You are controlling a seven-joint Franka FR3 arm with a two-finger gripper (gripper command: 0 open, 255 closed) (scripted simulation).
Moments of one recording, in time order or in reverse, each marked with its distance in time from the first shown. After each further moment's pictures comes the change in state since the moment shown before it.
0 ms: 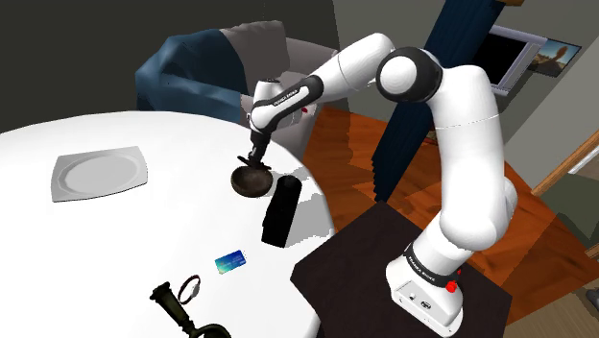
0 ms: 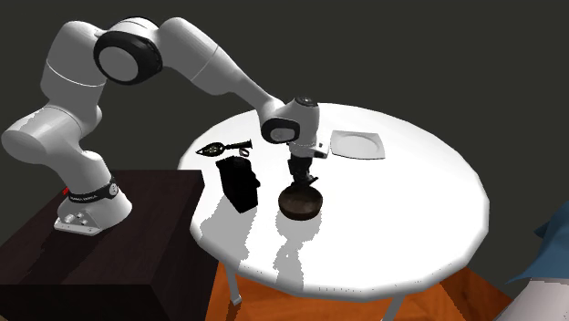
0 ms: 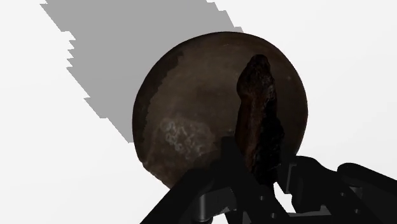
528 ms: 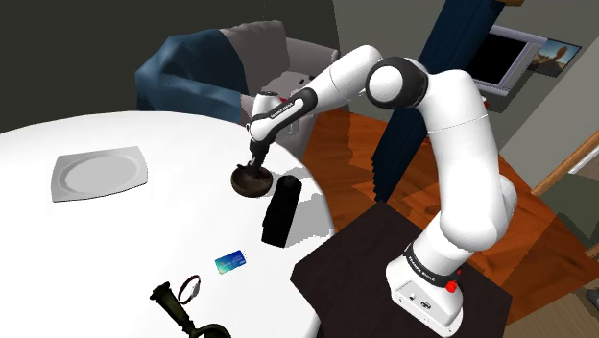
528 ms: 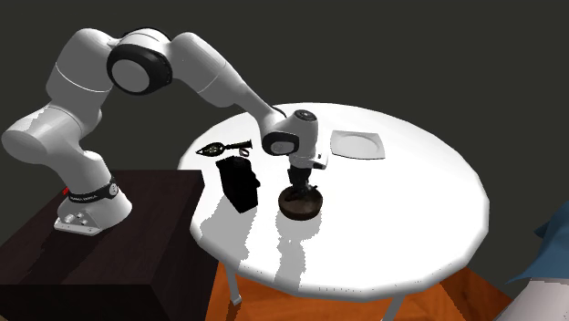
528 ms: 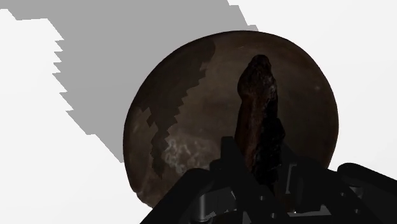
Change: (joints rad) arm 0.009 0.085 -0.009 0.020 -0.009 0.065 0.001
